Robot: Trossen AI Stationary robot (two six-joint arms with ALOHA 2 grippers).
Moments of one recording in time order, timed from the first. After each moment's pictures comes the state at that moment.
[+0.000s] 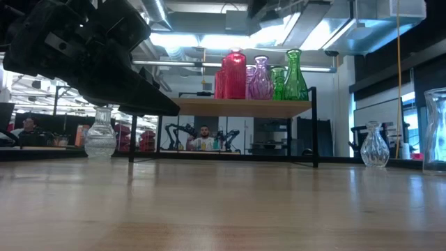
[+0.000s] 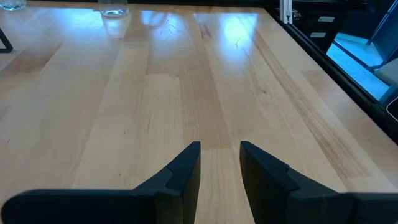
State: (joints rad) left arm -0.39 1.65 0.48 0.77 -0.24 -0.20; right arm -0.05 1.91 2.33 -1.44 0.29 -0.24
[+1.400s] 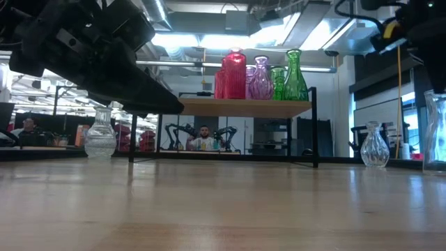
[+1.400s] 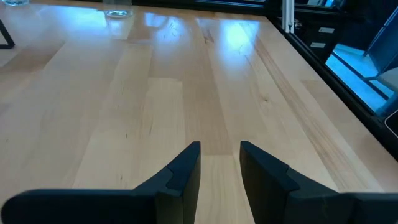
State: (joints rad) left arm -0.37 1.65 0.48 0.79 -0.22 -0.23; right arm 0.12 1.11 0.99 -1.56 0.08 0.86
